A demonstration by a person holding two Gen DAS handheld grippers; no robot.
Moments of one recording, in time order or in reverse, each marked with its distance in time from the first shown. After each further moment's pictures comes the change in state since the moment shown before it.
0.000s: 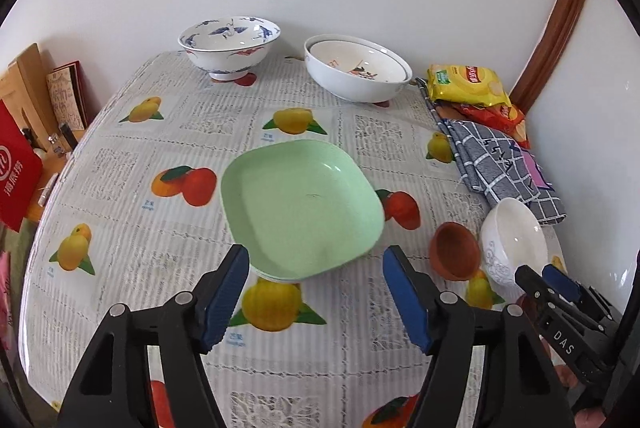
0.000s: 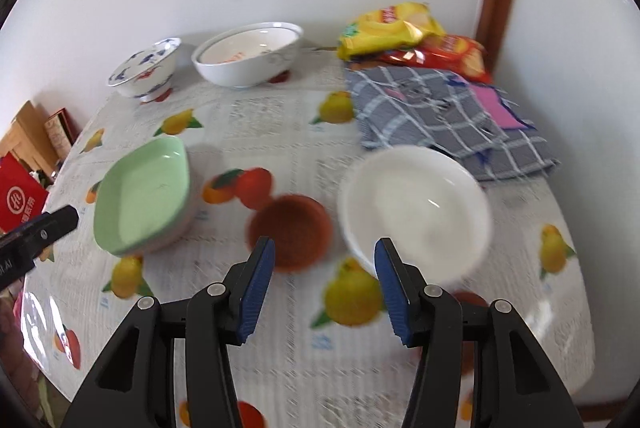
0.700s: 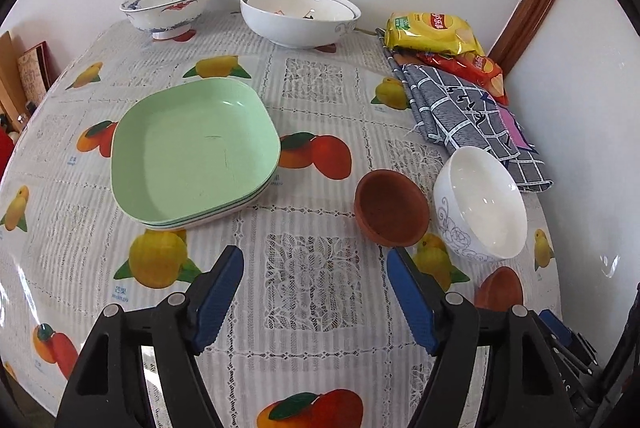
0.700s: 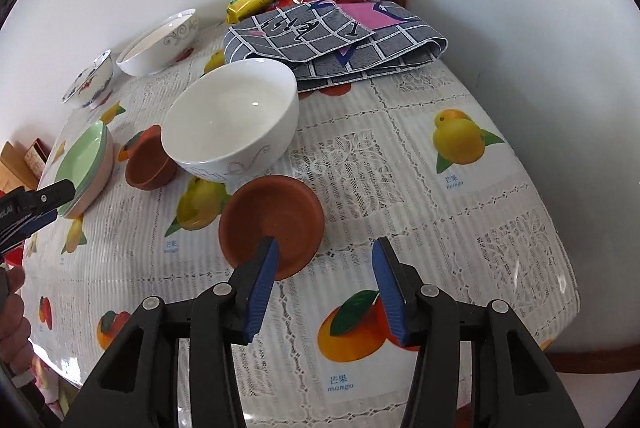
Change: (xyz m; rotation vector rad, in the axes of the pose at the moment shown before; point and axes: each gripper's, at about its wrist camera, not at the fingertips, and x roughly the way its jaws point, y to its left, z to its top) left arm 0.044 -0.077 -0.030 0.006 0.103 -0.033; right arm -0.003 -0.128 -0.071 0.178 0.088 -0.006
